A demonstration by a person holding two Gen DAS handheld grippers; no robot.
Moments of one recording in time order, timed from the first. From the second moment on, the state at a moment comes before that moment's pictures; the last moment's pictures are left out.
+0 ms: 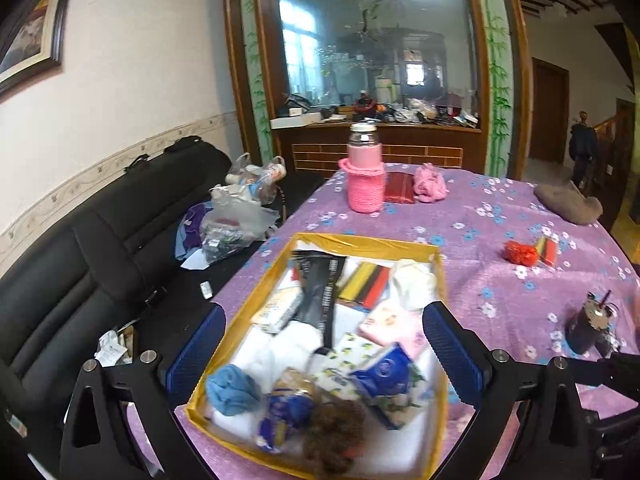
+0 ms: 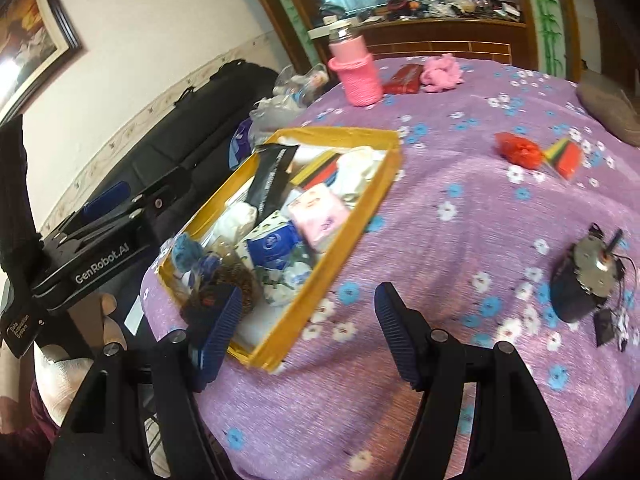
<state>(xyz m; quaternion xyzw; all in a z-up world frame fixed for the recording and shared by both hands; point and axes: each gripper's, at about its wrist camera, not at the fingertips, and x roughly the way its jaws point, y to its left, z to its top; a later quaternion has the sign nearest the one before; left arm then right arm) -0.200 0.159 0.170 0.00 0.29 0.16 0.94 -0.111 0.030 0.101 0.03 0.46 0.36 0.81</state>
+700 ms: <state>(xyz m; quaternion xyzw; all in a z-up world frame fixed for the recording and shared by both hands) -0.181 0.057 0.175 0.06 0.31 0.10 0.94 -0.088 -0.100 0.102 0.13 0.44 0.28 0.84</state>
